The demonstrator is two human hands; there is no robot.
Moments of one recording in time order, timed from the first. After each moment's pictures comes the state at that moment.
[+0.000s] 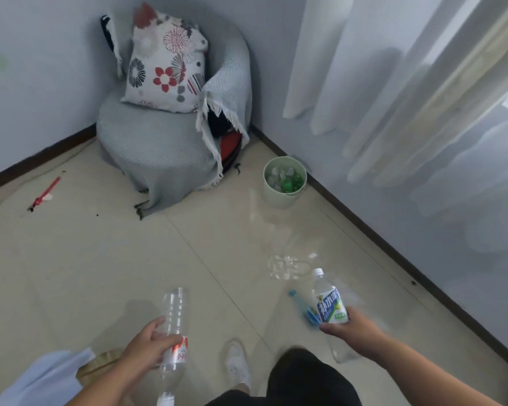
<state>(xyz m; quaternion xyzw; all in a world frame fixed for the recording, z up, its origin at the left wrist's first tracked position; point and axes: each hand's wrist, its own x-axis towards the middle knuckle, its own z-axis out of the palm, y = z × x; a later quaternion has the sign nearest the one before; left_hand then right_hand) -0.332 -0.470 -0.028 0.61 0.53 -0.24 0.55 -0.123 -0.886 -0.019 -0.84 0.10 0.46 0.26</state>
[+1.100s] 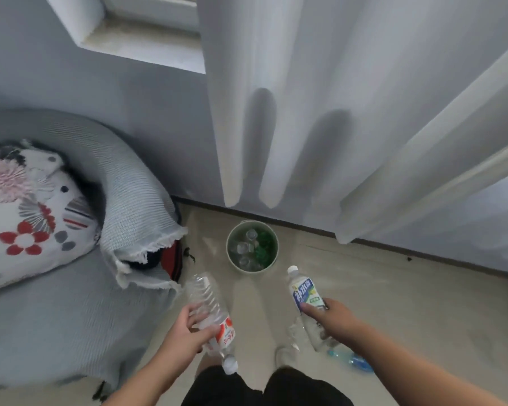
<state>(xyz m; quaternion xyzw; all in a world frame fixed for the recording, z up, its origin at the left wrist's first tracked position) 0.283 -0.309 -0.049 0.72 0.20 -0.39 0.54 0.251 -0.652 -0.038 -0.74 0.36 0.36 0.43</state>
